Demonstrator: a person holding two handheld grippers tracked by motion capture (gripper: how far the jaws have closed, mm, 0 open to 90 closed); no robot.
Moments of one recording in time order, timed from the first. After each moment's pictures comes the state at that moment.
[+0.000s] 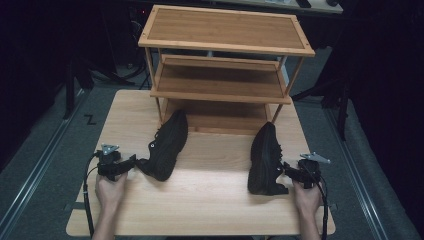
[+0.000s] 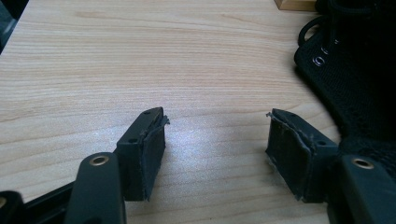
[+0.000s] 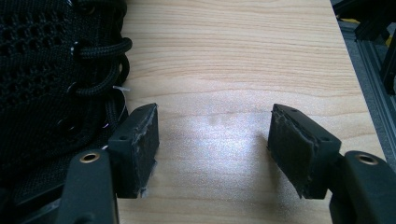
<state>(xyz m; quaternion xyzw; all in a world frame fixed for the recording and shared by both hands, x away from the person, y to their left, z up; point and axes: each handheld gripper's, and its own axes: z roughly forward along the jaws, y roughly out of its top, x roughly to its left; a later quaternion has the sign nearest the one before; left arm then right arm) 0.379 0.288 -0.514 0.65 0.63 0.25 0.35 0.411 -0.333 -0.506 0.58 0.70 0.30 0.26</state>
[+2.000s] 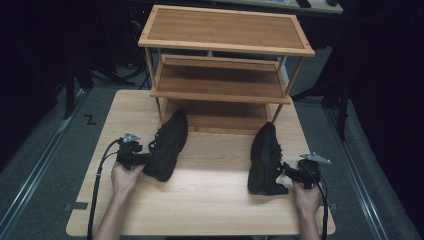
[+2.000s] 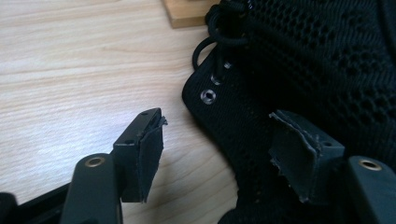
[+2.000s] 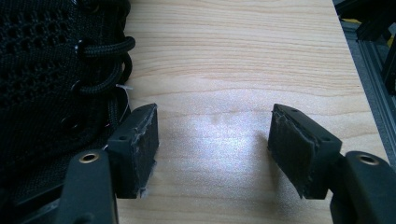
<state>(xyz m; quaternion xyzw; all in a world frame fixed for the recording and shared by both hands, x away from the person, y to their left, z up) 0.414 0.243 -0.494 0.73 0.55 0.18 0.37 0.410 -0.332 -0.506 0.59 0.70 0.30 0.26</state>
